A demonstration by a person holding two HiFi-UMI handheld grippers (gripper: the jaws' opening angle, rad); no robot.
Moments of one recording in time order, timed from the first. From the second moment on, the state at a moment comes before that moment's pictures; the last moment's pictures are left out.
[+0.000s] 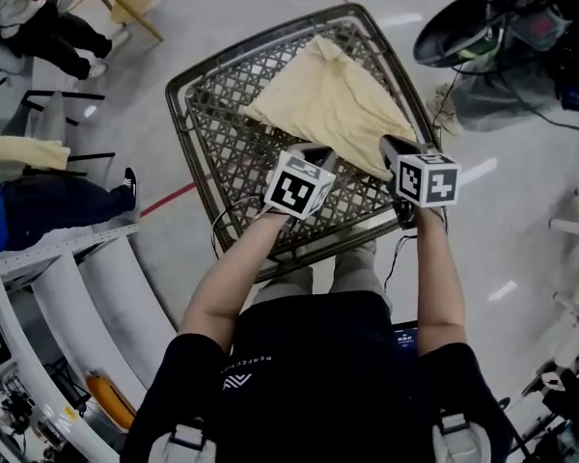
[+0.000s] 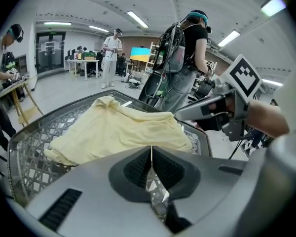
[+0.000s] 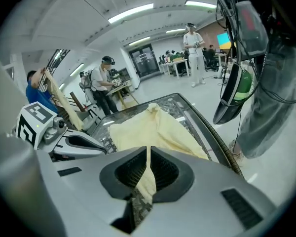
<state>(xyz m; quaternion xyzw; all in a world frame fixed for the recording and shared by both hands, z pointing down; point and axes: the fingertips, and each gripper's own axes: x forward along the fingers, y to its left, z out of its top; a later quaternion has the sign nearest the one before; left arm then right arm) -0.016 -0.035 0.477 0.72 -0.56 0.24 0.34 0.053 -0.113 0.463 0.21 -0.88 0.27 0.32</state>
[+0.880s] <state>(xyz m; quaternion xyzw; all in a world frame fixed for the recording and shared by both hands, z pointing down) 0.069 -0.084 0.521 0.70 -0.54 0.22 0.41 0.064 -0.143 0.509 -0.05 -0.89 0.19 0.41</state>
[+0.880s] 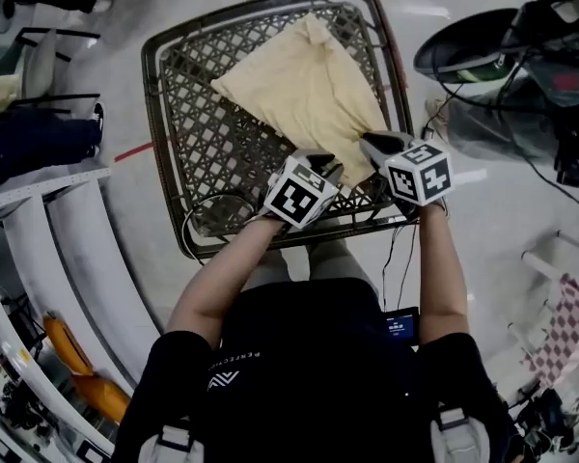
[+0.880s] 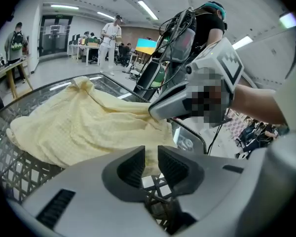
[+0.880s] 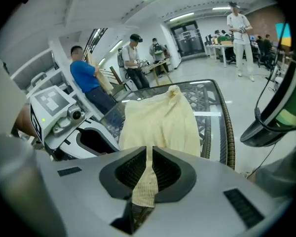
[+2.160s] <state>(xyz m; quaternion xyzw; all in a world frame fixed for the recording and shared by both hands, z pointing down) 0.123 -0.085 0.557 0.72 -0.48 0.25 0.43 0.115 -0.134 0.552 -0.26 -0.83 0.07 0.49</state>
